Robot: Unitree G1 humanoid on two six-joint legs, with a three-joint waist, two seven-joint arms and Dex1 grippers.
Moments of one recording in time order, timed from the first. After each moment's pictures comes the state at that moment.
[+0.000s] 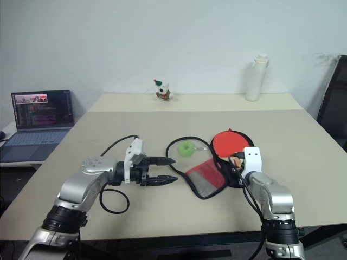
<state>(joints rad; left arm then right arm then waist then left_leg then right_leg) -0.56 0.61 -0.09 0.04 -0.39 0.41 -1.21 -0.48 -0.22 -0.14 -0.11 0.24 1.02 0.05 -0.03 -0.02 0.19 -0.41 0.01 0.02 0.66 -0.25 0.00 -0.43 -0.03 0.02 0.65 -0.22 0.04</state>
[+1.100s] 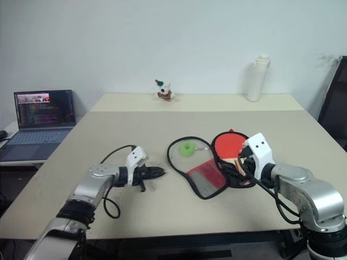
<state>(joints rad) -0.69 0.53 -0.13 0.58 -0.13 0.20 -1.03 -0.42 -0.62 -0.13 -0.55 0.53 1.15 0.50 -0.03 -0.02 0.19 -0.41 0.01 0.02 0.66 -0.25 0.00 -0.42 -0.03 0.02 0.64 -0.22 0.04</state>
